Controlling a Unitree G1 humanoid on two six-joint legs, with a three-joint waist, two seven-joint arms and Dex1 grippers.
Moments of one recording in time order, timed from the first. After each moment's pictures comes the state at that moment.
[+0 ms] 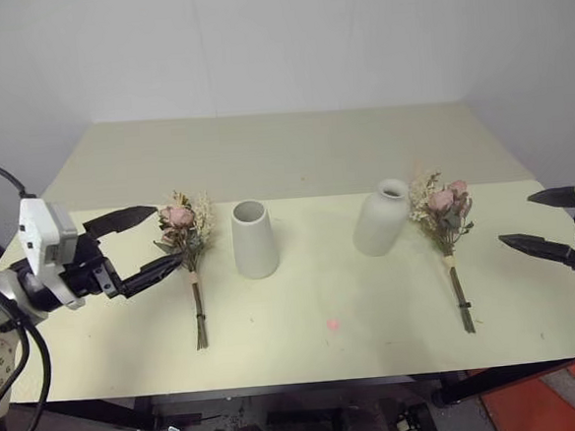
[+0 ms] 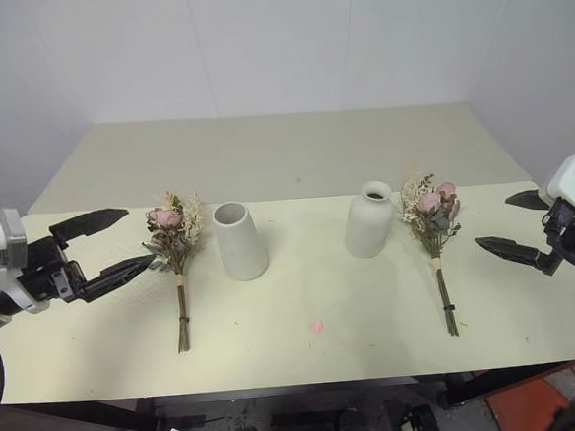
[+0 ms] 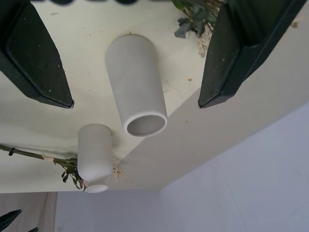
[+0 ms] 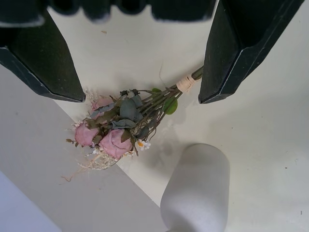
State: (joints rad) left arm -0.14 0.89 0.48 -0.34 -0.71 0.39 -1.01; right arm -0.10 -1.15 -0.52 -0.12 0.35 0.45 1.08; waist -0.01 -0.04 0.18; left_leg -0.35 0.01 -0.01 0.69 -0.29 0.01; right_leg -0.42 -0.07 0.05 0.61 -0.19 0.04
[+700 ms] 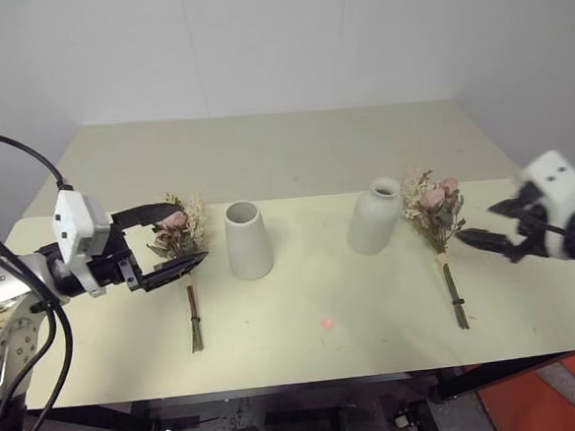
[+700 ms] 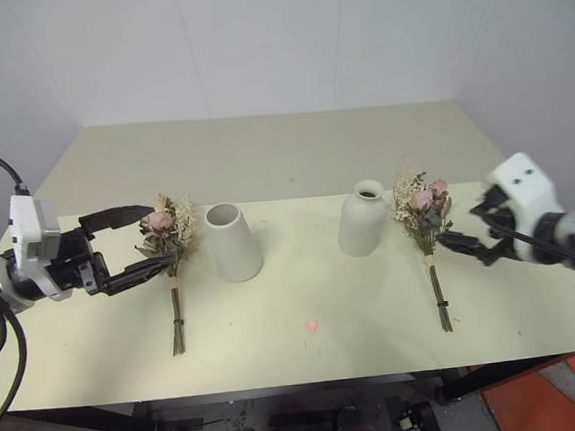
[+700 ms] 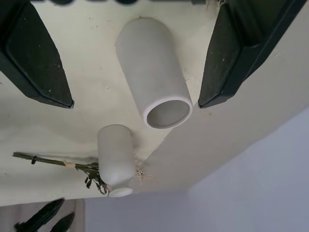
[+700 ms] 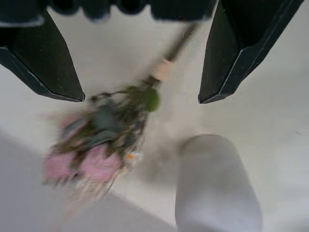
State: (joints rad) left arm -0.24 0.89 0.34 -0.29 -0.65 0.36 -1.06; right arm -0.44 -1.00 -0.21 -0.21 0.42 1.08 0.75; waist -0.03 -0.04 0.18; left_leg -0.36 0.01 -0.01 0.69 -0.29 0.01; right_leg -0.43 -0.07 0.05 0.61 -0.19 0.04
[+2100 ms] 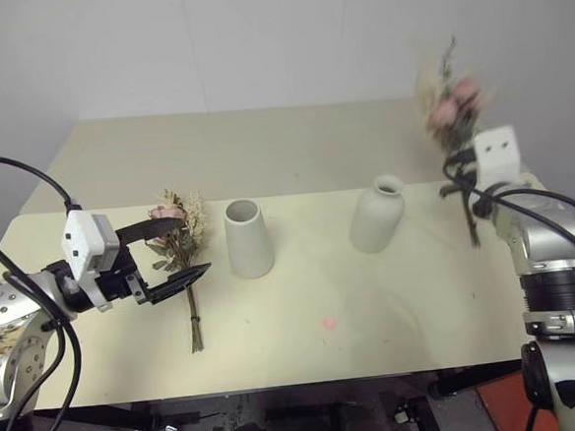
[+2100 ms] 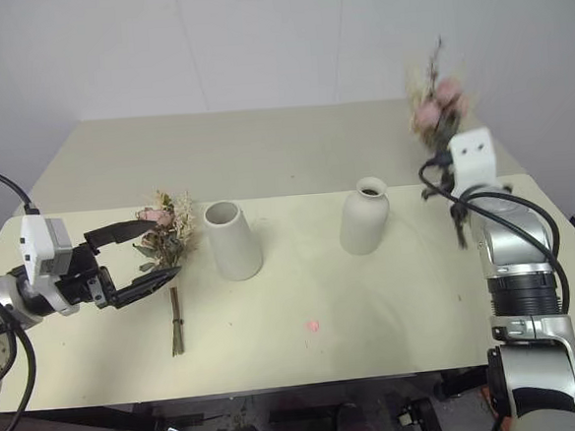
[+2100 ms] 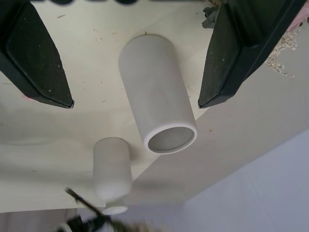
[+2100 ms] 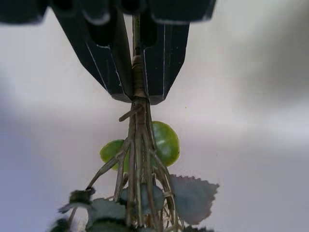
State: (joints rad) left arm -0.15 0.84 0.36 -0.34 -0.63 0.35 -1.02; right arm -0.75 -0.62 -0.16 0.20 0.12 0.56 0.15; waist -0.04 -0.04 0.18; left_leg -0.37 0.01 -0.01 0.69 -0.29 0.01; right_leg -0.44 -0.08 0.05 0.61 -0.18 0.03
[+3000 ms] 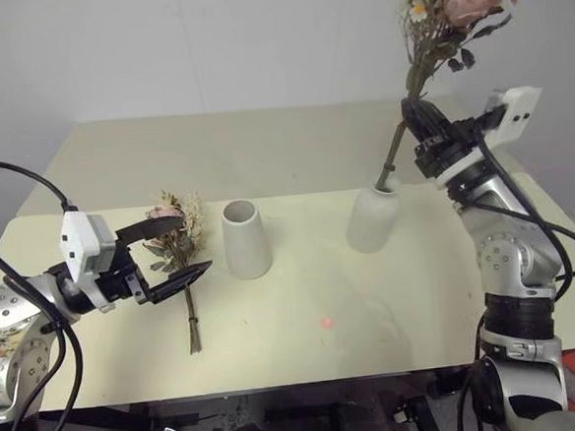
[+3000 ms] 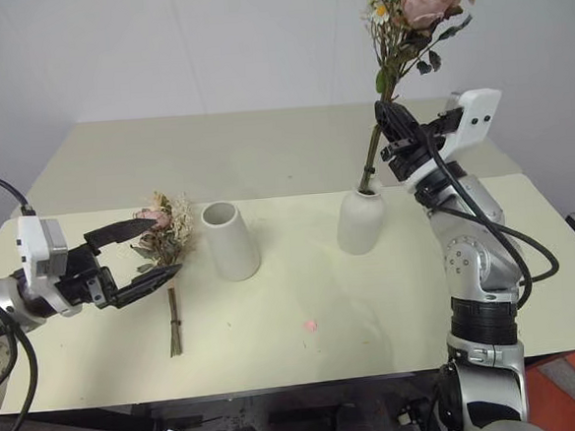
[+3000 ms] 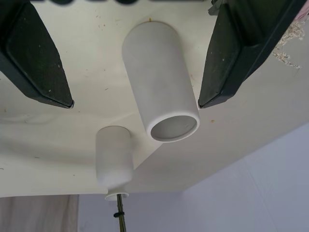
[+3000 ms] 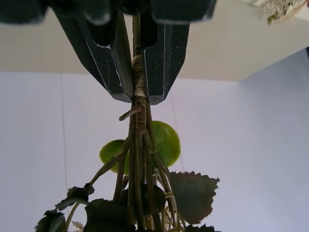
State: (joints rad) left arm -0.14 0.82 0.37 -0.34 -0.65 0.34 -1.02; right arm -0.66 -0.37 -0.27 -0.10 0.57 0.37 0.37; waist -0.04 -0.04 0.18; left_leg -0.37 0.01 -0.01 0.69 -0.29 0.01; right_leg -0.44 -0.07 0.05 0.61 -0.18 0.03
